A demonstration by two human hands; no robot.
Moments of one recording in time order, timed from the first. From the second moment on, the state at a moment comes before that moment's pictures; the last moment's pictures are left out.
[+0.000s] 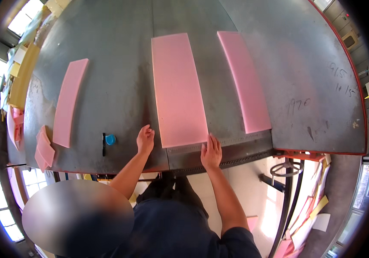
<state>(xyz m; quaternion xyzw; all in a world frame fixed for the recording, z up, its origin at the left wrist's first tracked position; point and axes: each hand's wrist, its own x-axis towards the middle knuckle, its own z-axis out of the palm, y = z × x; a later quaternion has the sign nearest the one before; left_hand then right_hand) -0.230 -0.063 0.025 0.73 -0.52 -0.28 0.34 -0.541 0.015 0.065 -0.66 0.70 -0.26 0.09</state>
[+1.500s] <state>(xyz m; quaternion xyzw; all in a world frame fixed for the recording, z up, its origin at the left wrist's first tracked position) -0.225 -0.233 0.009 0.62 -0.74 -0.08 0.24 -0.502 -0.048 0.032 -0.75 0.64 -0.10 0.14</state>
